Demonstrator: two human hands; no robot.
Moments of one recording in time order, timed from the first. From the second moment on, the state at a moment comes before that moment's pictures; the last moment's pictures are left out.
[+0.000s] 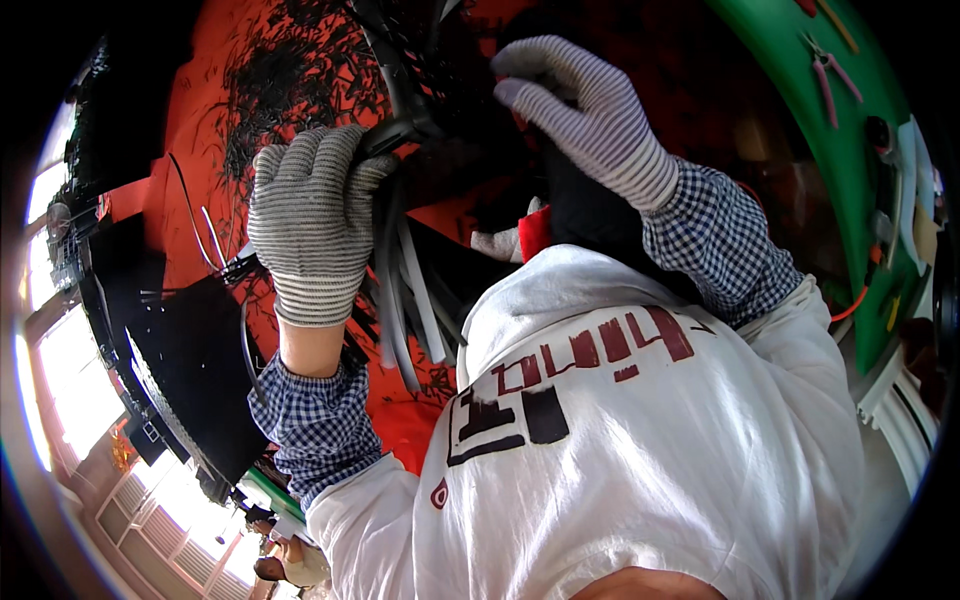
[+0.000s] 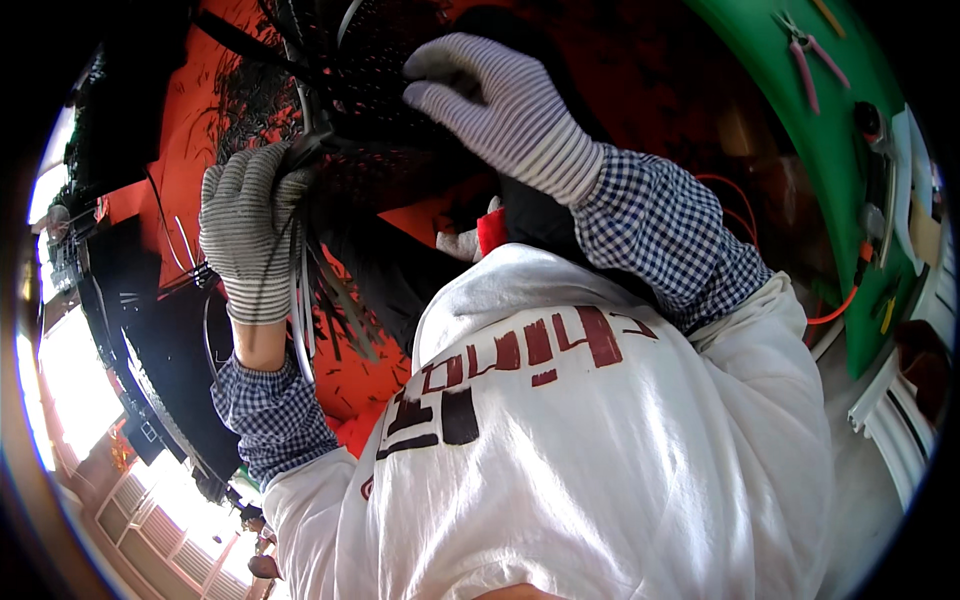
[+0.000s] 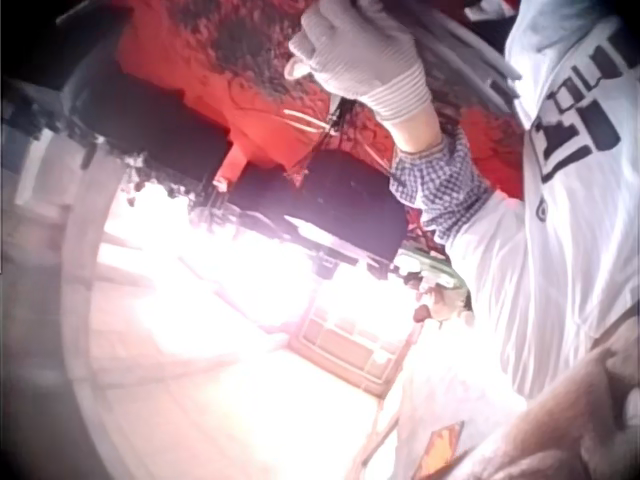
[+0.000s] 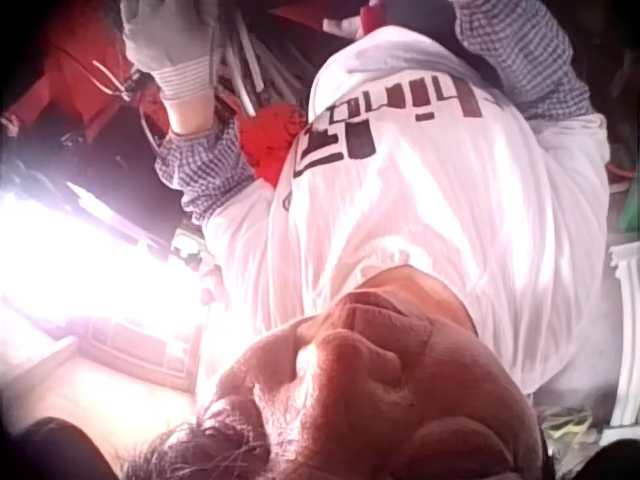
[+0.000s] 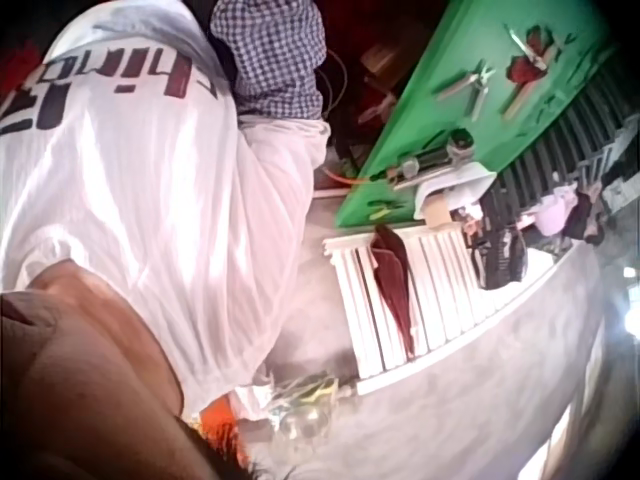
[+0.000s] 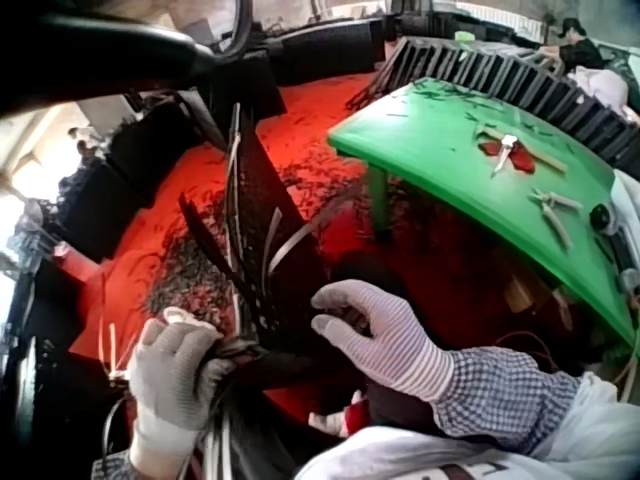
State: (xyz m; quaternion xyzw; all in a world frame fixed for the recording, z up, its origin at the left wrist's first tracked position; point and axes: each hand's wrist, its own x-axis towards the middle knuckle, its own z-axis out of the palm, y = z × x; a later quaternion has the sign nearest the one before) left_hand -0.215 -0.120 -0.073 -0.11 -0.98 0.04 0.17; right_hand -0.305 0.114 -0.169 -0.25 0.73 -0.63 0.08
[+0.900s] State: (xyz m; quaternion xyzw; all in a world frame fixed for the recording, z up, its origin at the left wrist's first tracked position) left_hand -0.197 -0.239 -0.099 -0.19 -0.96 0.11 0.18; right_hand -0.414 -0.076 -0.111 -0.54 0.79 -0.25 -0.14
